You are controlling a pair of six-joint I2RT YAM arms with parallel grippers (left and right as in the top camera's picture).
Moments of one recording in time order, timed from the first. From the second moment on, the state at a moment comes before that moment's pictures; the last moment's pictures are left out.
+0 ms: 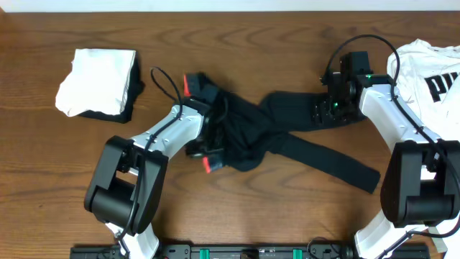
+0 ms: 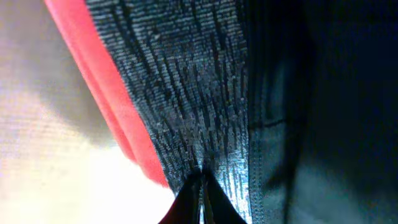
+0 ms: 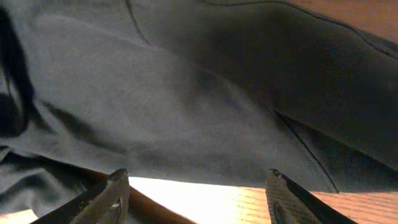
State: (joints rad) left arm -0.42 1.88 1.12 -0.86 0.15 -0.58; right arm 0.05 1.85 1.26 -0.79 -0.14 -0.05
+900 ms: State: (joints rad) left arm -0.36 1.89 1.10 -1.07 0.02 -0.51; right arm 0.05 1.94 1.26 -0.64 -0.18 -0.06
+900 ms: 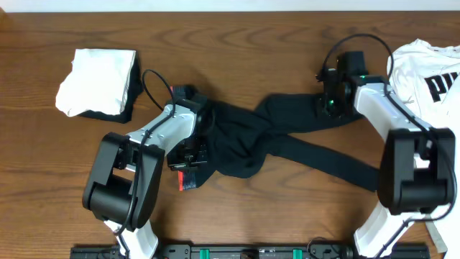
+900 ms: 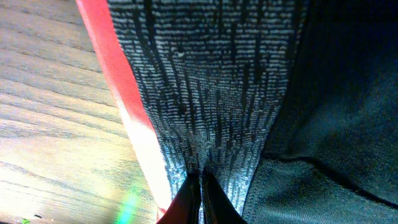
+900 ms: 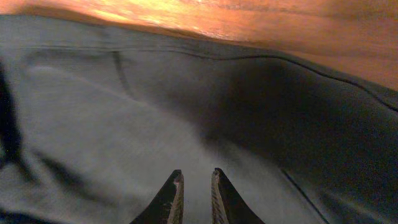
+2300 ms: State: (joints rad) left arm -0.36 1.89 1.09 -1.07 0.01 -0.51; right arm -0.17 2.24 1.36 0.15 -0.03 -0.06
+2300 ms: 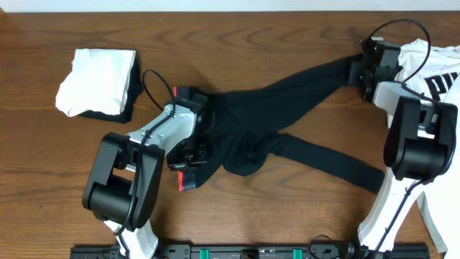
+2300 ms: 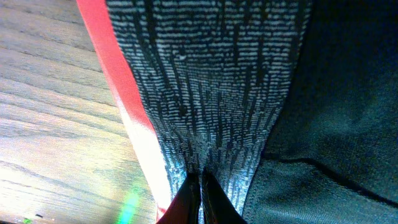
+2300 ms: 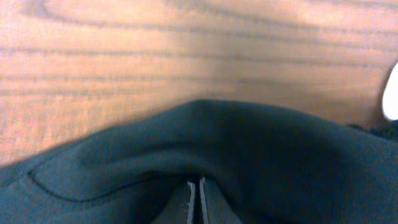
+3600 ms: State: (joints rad) left arm -0.36 1.56 1.19 -1.08 -0.08 -0.51; right arm -0.17 1.64 1.38 -1.19 -0.22 0.07
